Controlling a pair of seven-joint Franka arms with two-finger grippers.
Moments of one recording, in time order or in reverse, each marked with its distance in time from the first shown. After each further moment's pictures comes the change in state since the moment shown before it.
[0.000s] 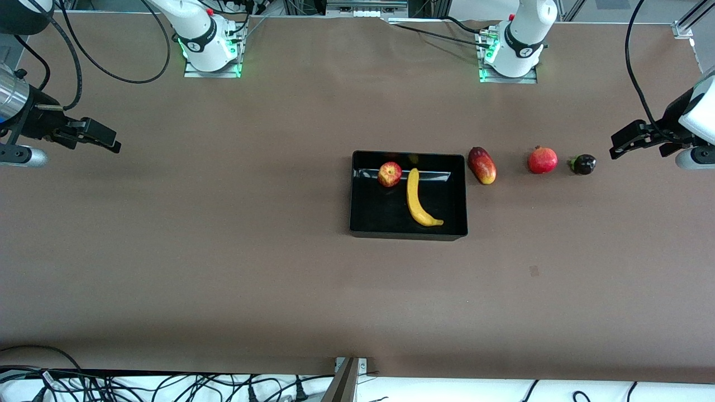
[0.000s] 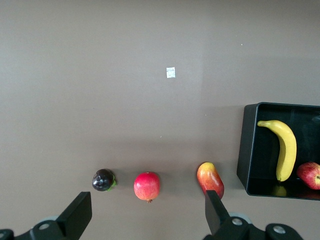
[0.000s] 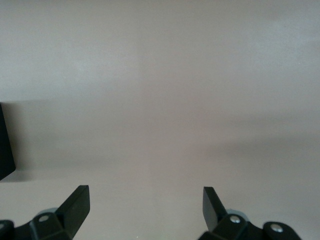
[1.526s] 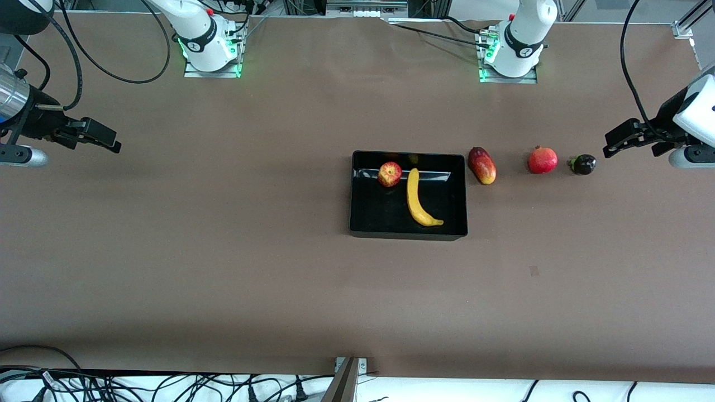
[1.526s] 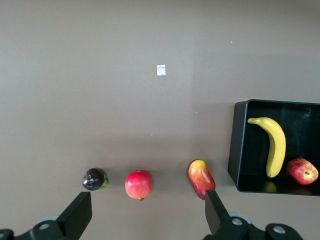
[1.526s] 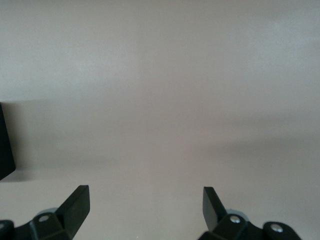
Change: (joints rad) left arm -0.008 -0.003 0.000 -0.010 -0.035 0.000 -0.001; right arm 0.000 0.000 0.000 0.000 0.000 0.000 0.000
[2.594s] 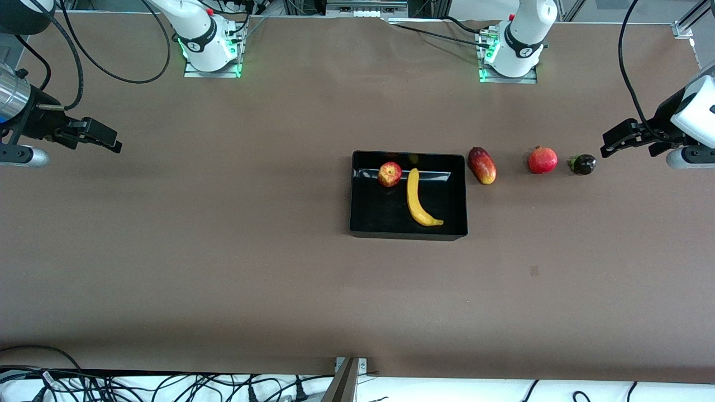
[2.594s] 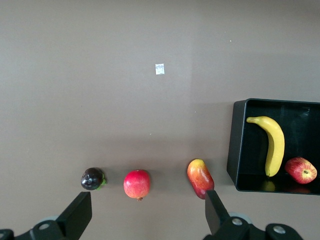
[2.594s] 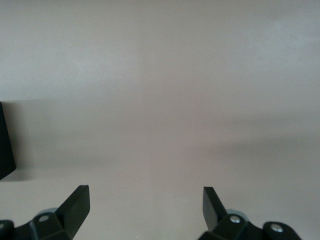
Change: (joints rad) left arm -0.002 0.000 -0.001 -0.003 -0.001 0.000 -0.002; right arm 0.000 0.000 0.004 0.000 0.000 0.000 0.000
